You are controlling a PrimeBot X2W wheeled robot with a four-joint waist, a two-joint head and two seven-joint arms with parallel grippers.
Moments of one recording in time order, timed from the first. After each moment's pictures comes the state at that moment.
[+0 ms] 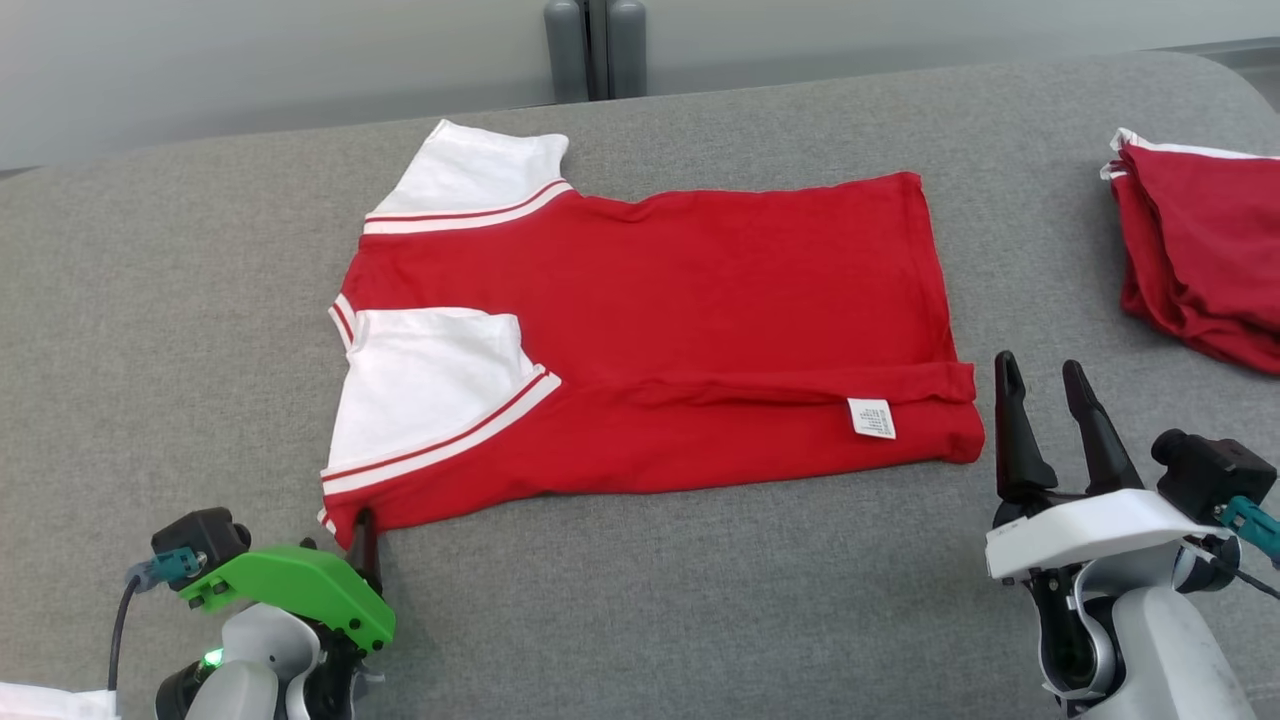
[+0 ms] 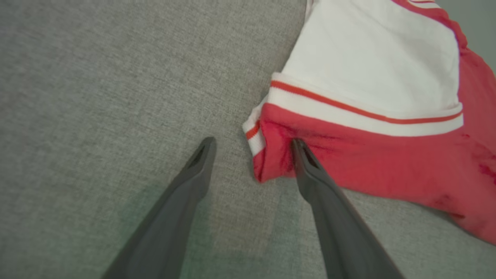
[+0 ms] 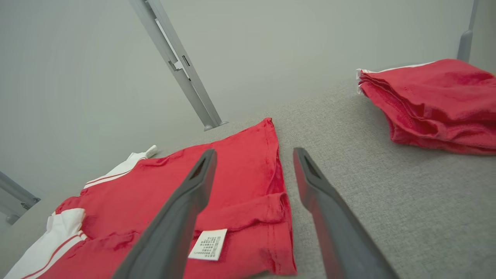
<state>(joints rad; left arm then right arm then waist) -0.19 0.12 -0.11 0.44 -0.69 0.15 0.20 -0.15 -0.05 -0.04 0.21 0.40 0.13 -0.20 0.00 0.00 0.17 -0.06</state>
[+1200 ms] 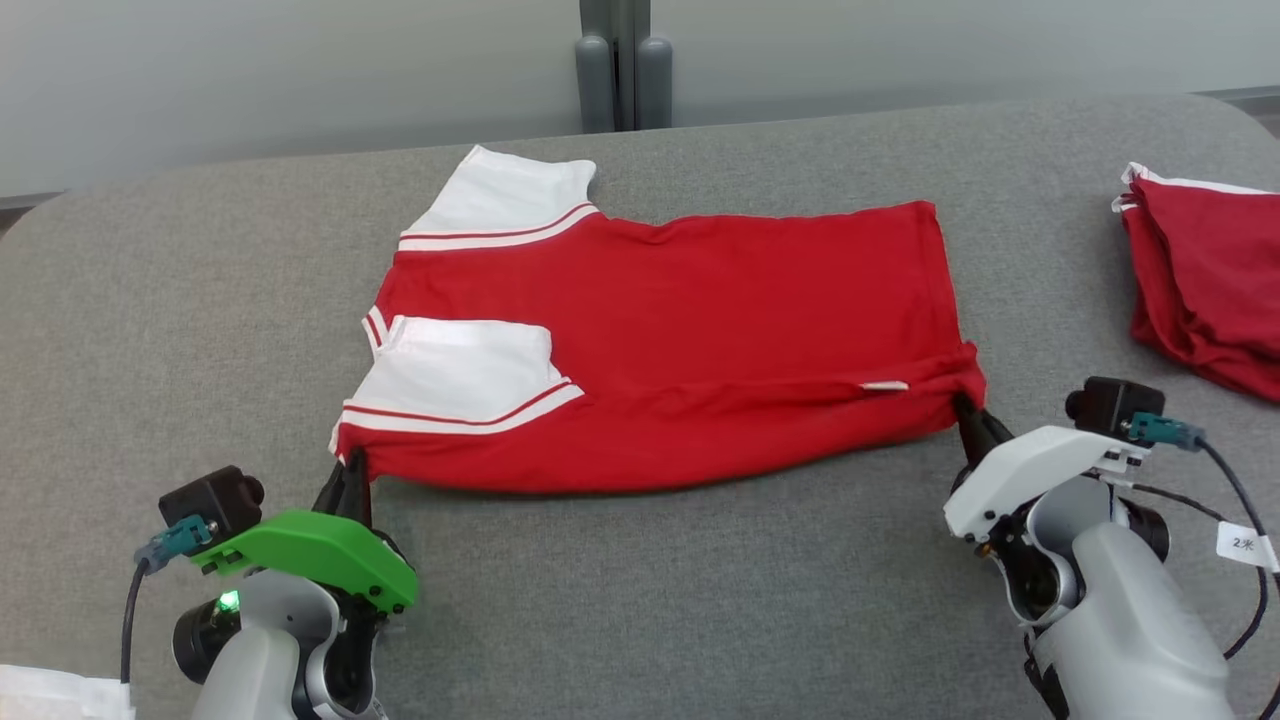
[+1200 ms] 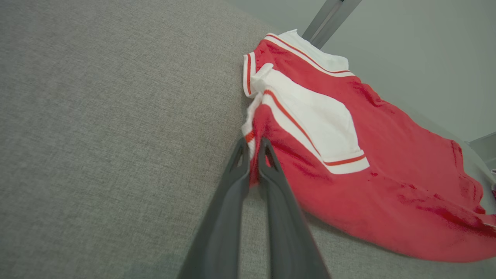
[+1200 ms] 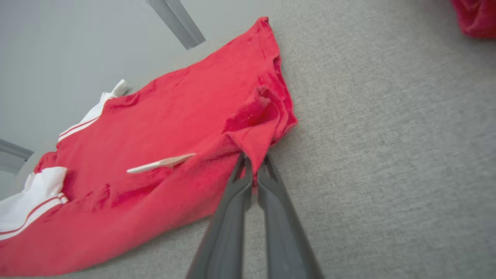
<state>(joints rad) -0.23 0.11 -0.15 0.39 -0.69 0.07 0.05 -0.41 -0.05 -0.04 0.69 0.46 0.13 0.03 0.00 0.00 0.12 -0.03</state>
